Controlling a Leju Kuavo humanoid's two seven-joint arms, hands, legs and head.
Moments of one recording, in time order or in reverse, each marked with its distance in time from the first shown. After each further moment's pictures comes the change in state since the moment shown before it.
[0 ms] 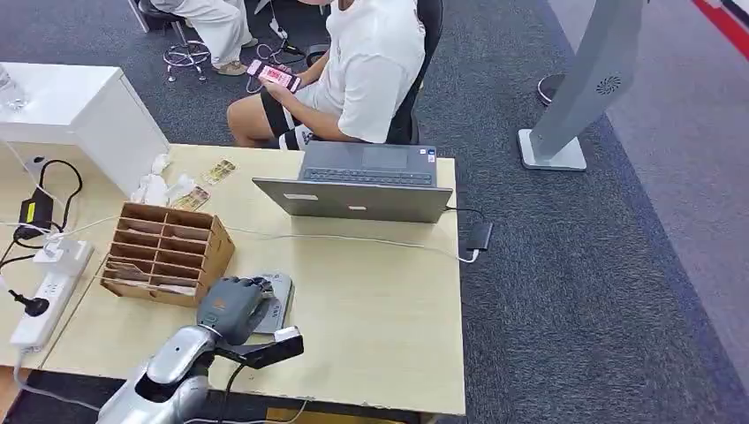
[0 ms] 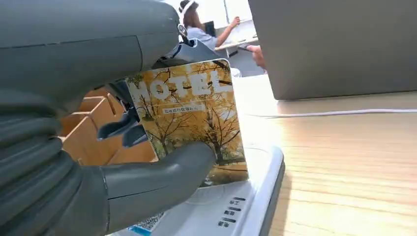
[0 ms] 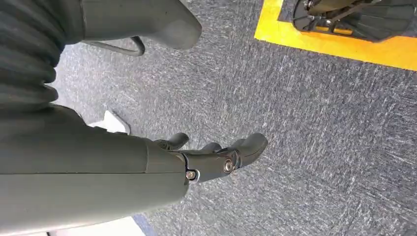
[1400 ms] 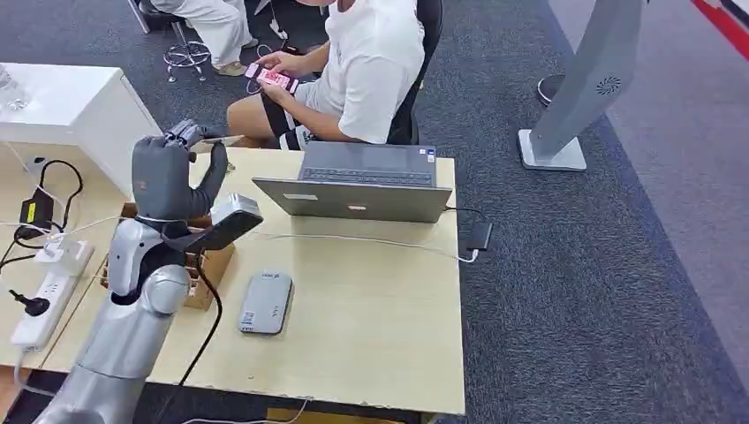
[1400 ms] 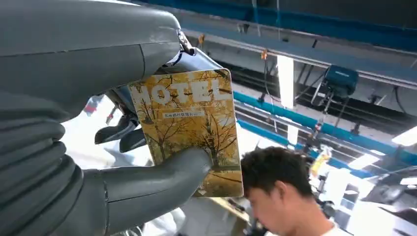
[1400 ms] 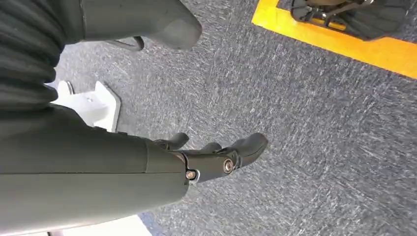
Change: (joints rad) left arm -0.349 -0.102 0.205 -0.135 0.190 0.305 -0.180; right arm -0.032 0.000 0.018 -0.008 0.113 0.033 0.004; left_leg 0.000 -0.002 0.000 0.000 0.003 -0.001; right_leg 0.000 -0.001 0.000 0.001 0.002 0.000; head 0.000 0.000
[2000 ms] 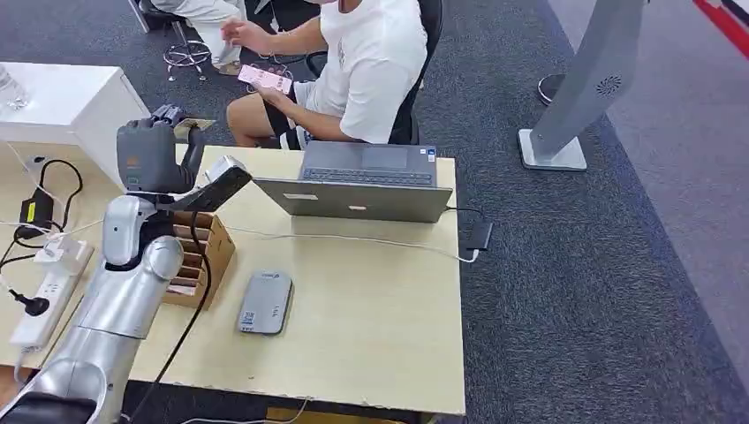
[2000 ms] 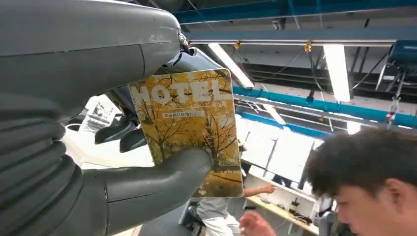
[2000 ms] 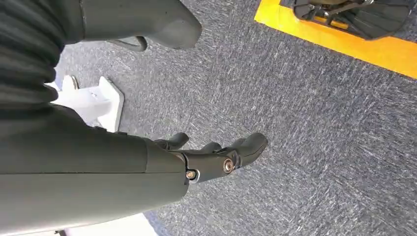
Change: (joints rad) left arm -0.119 0.029 0.035 0.286 -0.079 0.084 0.086; right arm -0.013 0.011 0.000 -0.004 0.025 -0.002 0.039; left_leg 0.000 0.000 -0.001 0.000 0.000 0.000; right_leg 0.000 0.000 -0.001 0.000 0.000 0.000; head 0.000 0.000
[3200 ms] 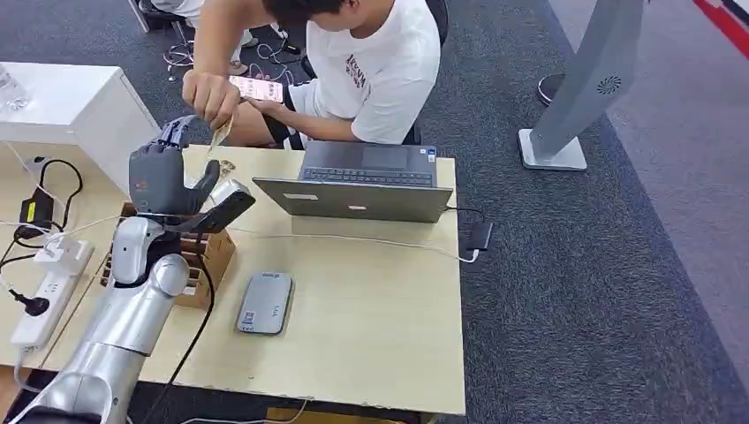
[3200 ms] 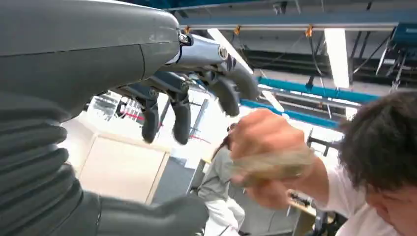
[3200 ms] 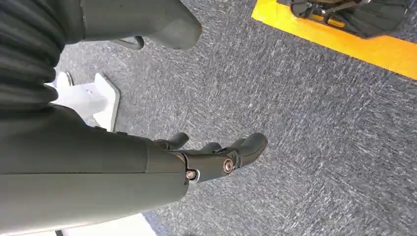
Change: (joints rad) left arm 0.067 -0.018 0.017 0.033 0.036 0.029 -0.067; right arm 0.009 0.000 -0.008 -0.001 0.021 -0.006 -0.026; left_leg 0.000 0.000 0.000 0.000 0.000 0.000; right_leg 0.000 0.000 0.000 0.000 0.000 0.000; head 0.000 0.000
